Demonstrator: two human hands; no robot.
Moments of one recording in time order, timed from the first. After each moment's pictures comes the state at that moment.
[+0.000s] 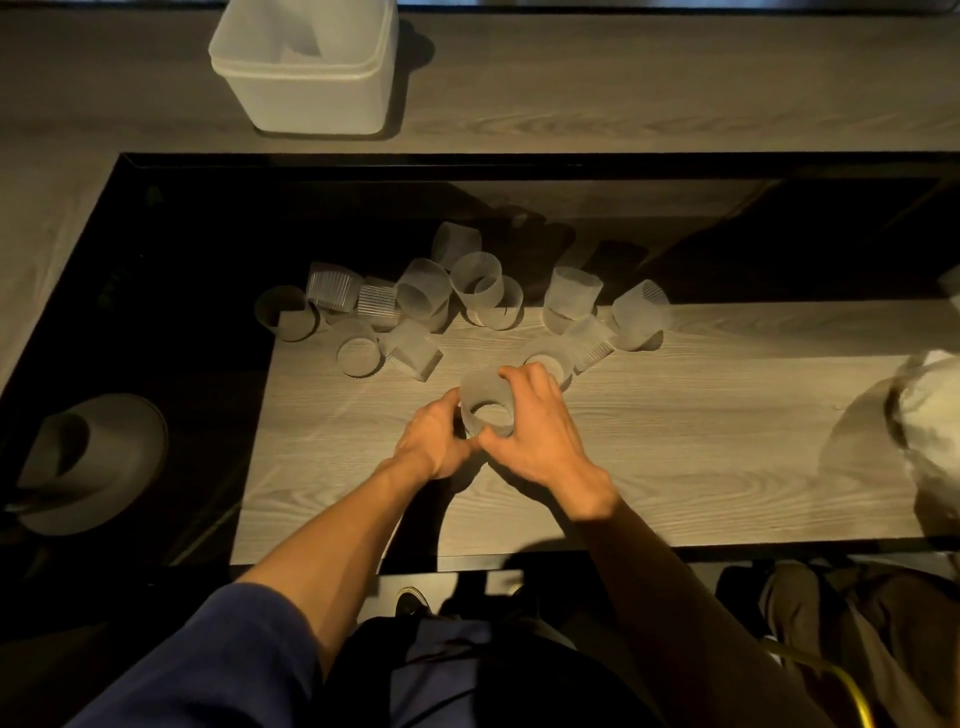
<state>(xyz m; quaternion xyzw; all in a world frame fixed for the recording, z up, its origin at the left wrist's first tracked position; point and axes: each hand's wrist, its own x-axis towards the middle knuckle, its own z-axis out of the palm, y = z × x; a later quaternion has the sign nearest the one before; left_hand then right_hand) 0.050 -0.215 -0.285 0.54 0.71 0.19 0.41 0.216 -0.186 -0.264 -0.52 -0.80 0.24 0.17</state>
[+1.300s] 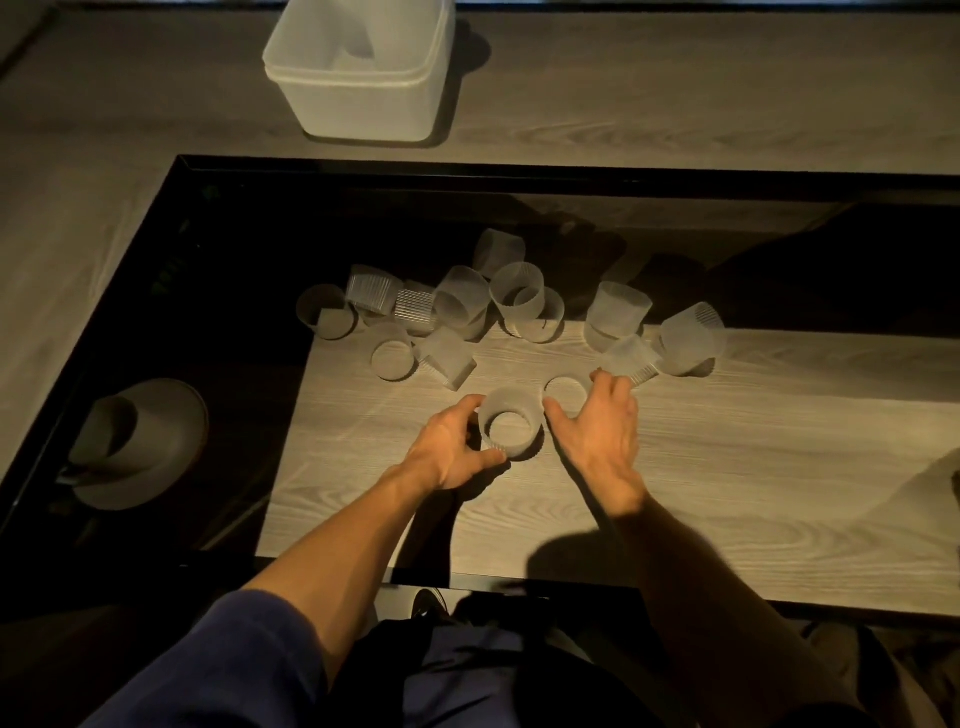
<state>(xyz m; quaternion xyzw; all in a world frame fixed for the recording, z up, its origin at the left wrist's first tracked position) 0.032 -0.208 -0.297 0.52 0.72 0.19 0.42 0.227 -0.140 -0.297 -0.69 -0.68 0.20 0.15</state>
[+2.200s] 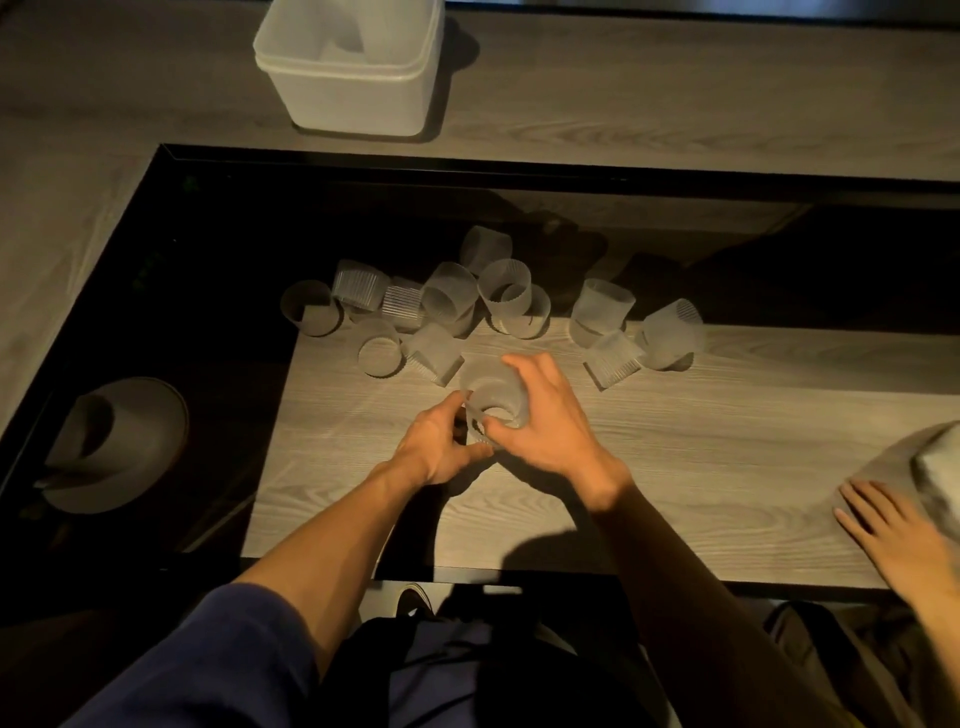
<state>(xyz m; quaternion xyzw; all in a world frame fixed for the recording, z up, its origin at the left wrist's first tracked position) 0.028 -0.213 -0.299 0.53 0.69 0.23 0.43 0.205 -0.157 -0.247 -0.46 -0.81 0.33 0.18</state>
